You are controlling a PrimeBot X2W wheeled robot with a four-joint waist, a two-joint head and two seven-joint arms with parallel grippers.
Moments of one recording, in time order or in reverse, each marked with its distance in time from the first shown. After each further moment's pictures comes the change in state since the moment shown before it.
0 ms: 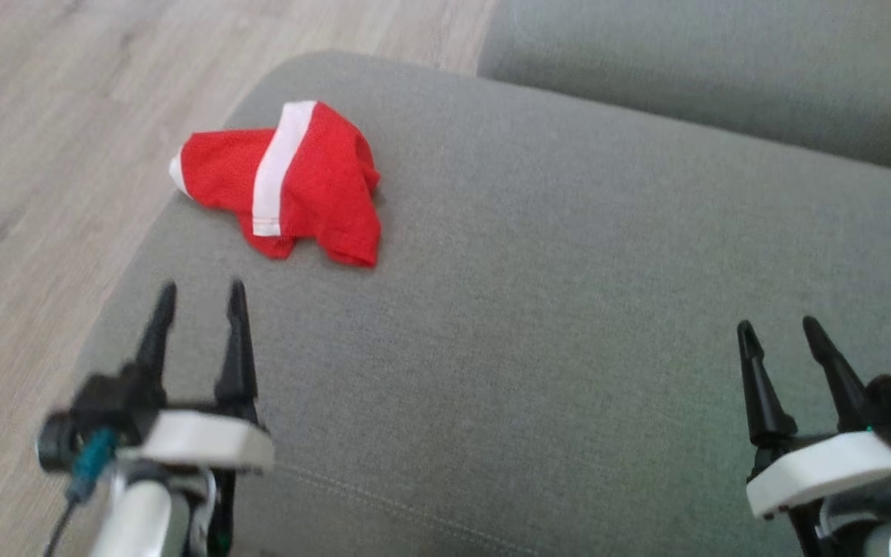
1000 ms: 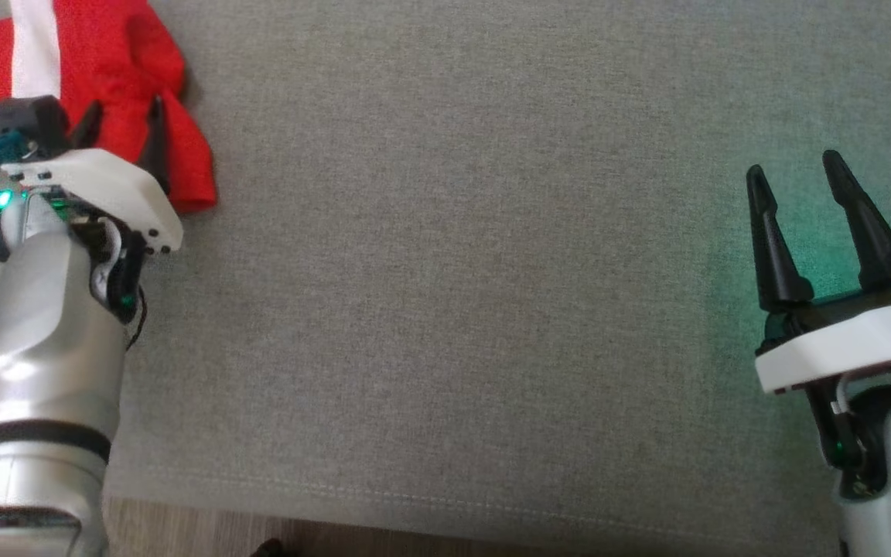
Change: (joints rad) left arm -0.795 0.053 0.071 0.892 -0.025 -0.217 0.120; right arm -0.283 -0.092 0.062 -0.044 0.000 0.000 0.020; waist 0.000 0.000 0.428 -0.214
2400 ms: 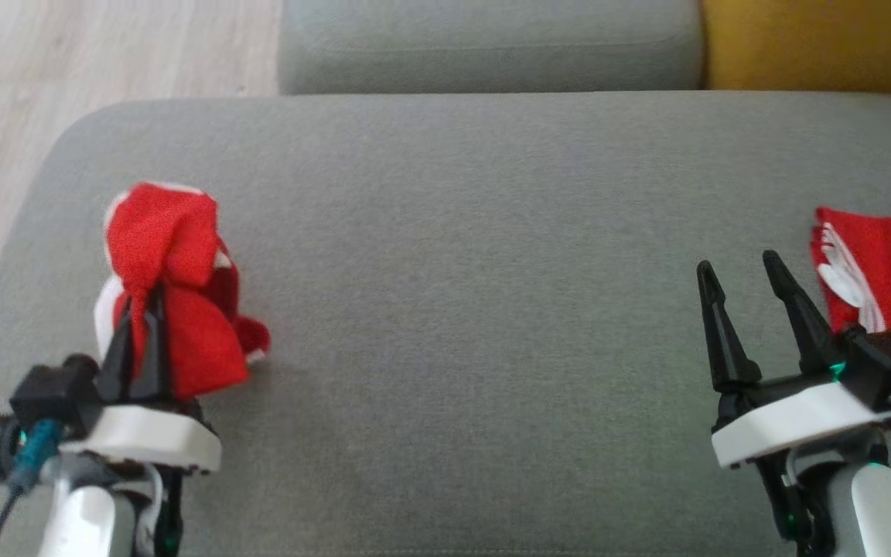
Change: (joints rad) left arm 0.763 -0.011 0.055 -0.870 0.043 0.160 -0.051; right arm 0.130 0.059 0.041 0.106 0.018 0.000 -0.099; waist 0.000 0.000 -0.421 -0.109
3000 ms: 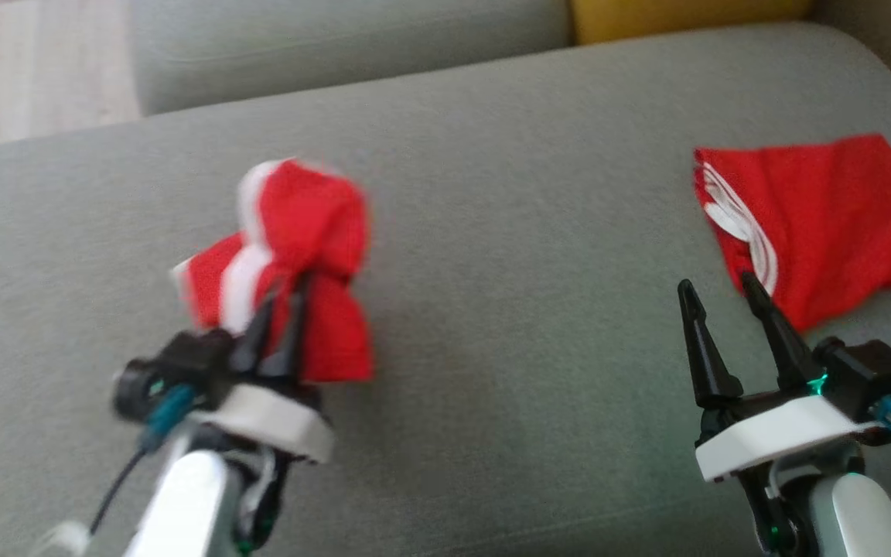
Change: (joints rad) left arm -0.076 -0.072 -0.197 0.039 0.024 -0.066 -0.006; right arm 0.014 0.005 0.033 0.048 0.042 0.000 -0.024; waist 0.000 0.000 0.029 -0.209
